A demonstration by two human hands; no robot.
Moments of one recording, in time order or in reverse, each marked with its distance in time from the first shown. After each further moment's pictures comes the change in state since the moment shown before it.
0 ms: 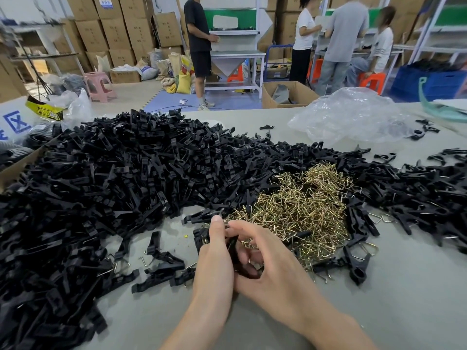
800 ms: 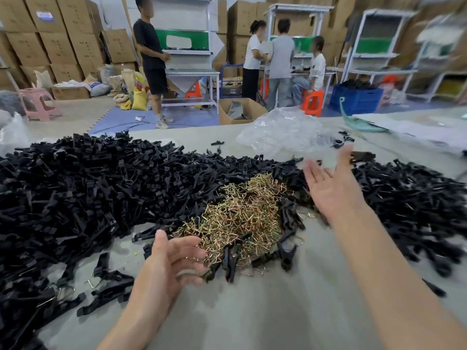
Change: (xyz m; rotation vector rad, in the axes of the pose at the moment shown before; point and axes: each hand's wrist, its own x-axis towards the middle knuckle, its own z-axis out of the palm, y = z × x) left_hand -0.007 0.006 -0.013 -0.126 -0.266 0.085; right_hand 0.039 0.034 -0.196 1.257 1.006 0.439
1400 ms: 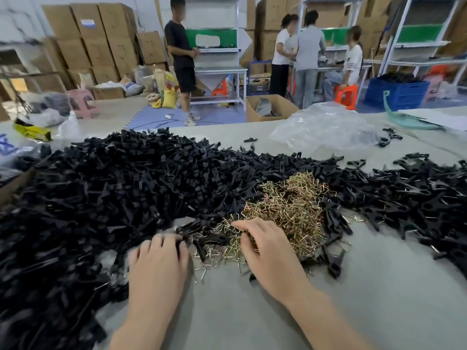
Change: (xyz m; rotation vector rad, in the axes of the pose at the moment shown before) left_hand 0.010 0.004 -0.062 1.619 0.547 0.399; right_hand -0.097 0.161 -0.013 -1.584 -0.776 -0.651
